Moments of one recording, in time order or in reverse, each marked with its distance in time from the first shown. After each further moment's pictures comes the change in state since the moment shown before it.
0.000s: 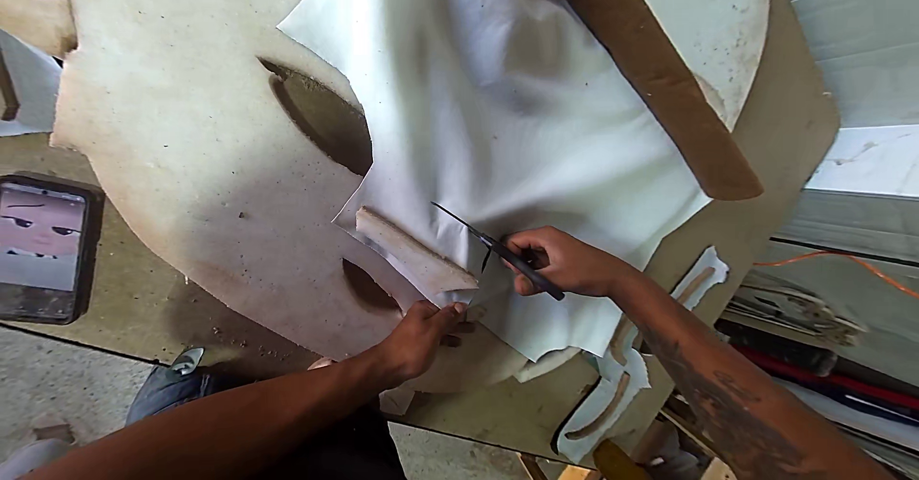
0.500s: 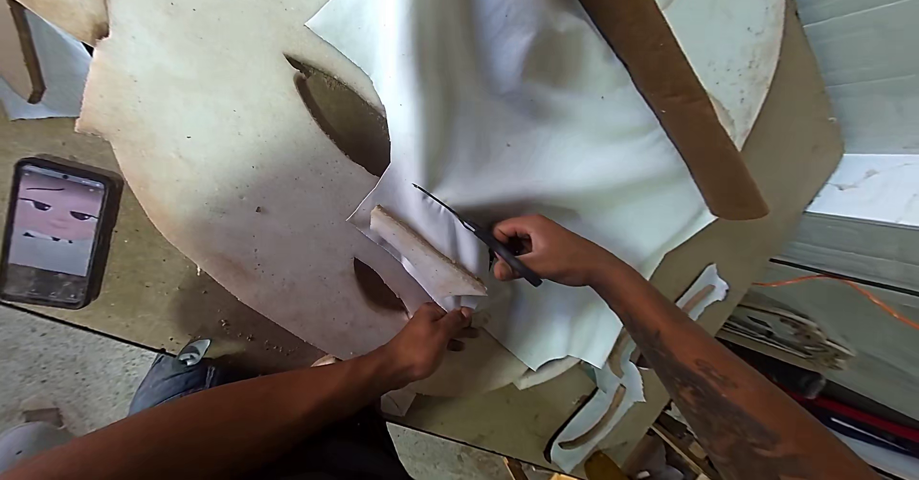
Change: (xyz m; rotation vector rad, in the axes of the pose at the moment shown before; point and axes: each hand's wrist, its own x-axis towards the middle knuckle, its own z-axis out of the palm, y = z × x) left_hand -0.001 0.002 -0.002 0.023 0.008 -0.019; right_hand 0.032 -0.036 0.003 -0.105 0.029 -0.077
